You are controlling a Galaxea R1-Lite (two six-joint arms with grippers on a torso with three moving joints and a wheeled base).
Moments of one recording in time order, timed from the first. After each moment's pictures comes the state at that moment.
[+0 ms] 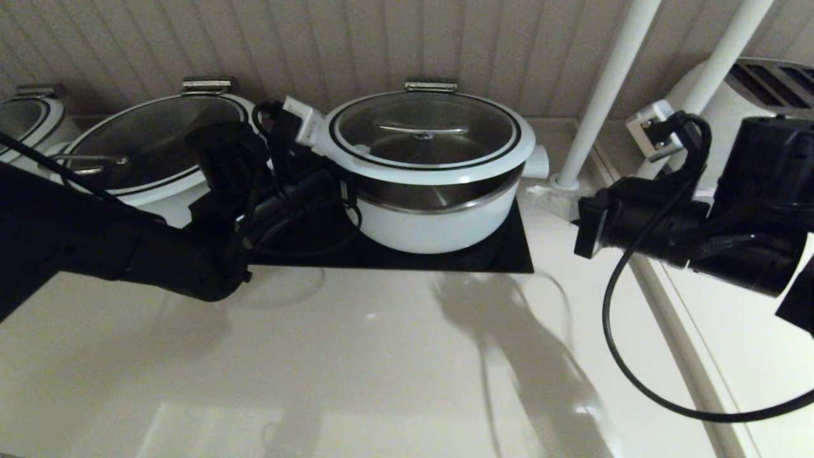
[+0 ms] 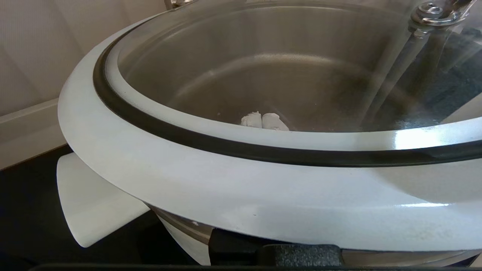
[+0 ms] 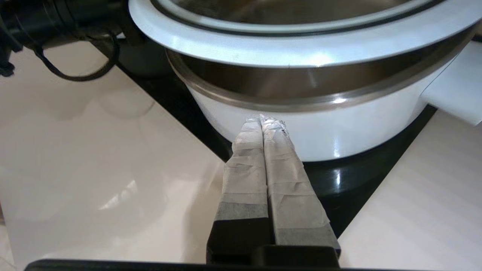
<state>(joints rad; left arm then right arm) -0.34 1.99 -1.14 -1.04 -0.29 0.13 0.43 1.58 -0.86 -0.70 0.33 -0.01</state>
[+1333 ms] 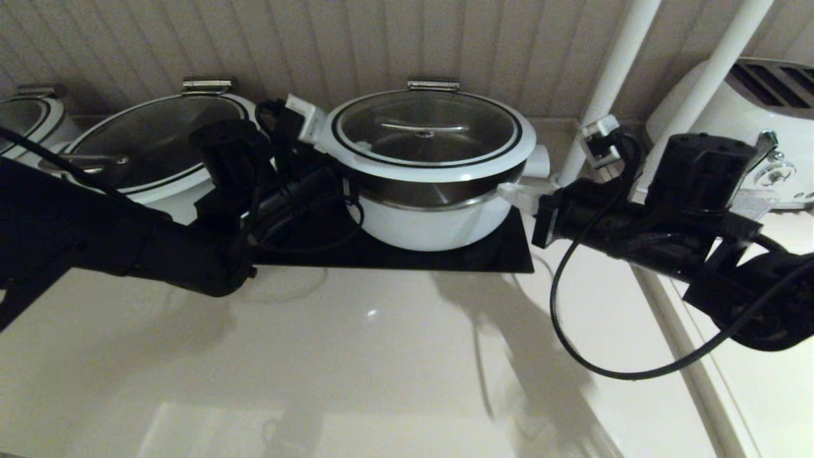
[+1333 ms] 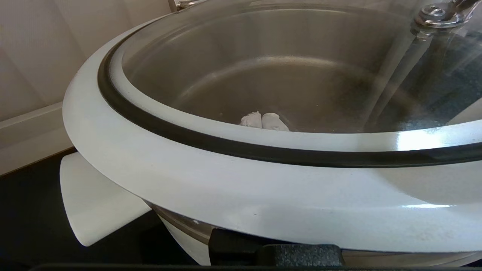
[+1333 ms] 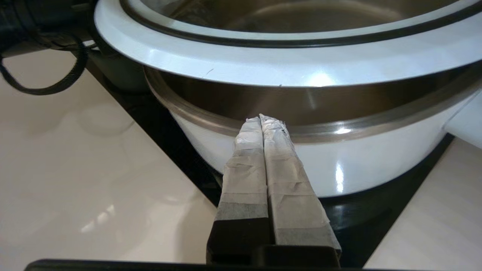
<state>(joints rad) -0.34 2.01 -1.18 -1.04 -0.29 0.13 0.43 1.78 -0.93 -0.89 0.33 -0.01</state>
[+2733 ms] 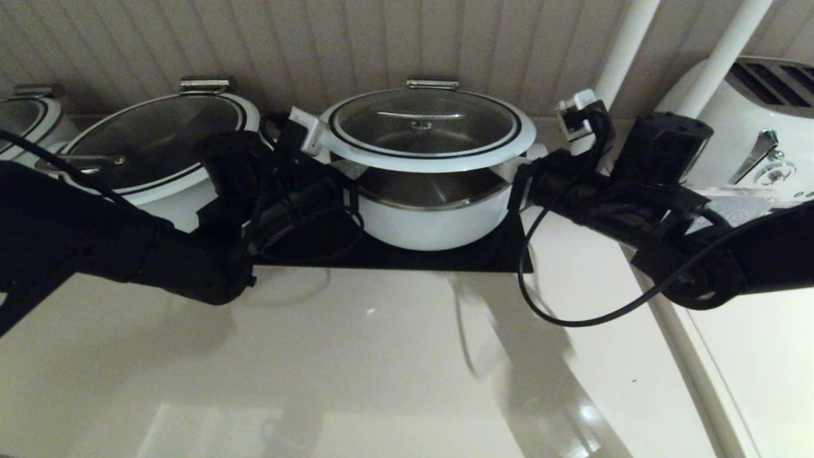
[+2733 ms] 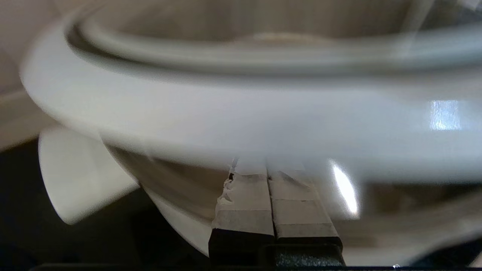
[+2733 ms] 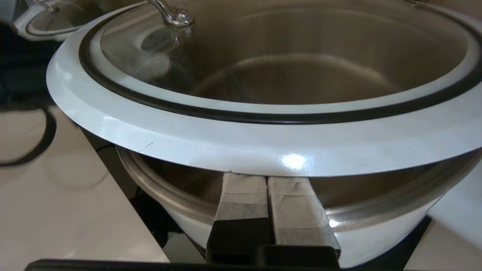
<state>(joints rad) -0.34 2.00 -1.13 -1.04 -0.28 0.14 0.43 1.91 -1.14 -0.95 0.33 -0.01</state>
